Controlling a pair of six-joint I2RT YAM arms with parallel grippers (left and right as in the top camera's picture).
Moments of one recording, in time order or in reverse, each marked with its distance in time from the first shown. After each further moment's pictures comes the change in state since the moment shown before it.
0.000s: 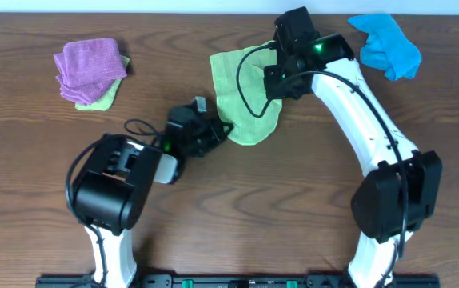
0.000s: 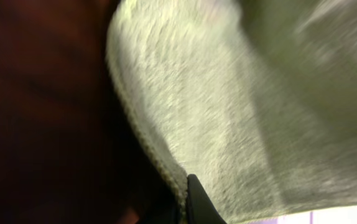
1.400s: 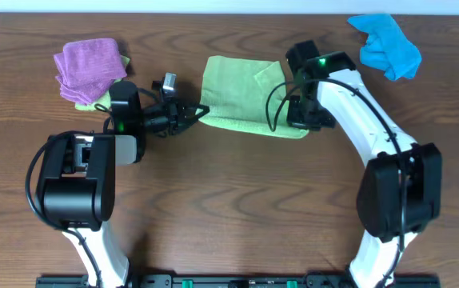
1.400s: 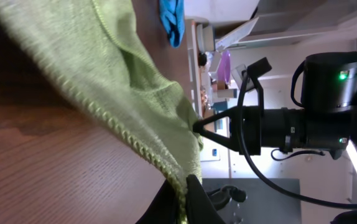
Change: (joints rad) left arm 0.295 -0.037 0.106 0.025 0.687 -0.030; right arm -0.051 -0.018 -0.212 -0.119 0.191 0.286
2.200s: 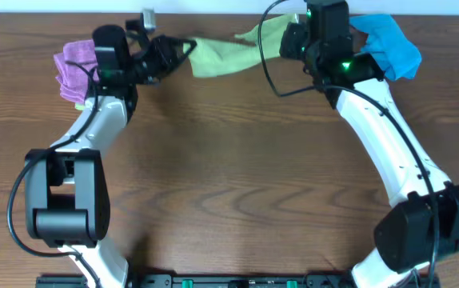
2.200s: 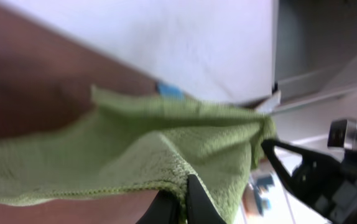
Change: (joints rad) left arm 0.000 -0.110 0.421 -0.412 -0.383 0.147; right arm -0.002 -0.181 -0.005 0.770 -0.037 -0.120
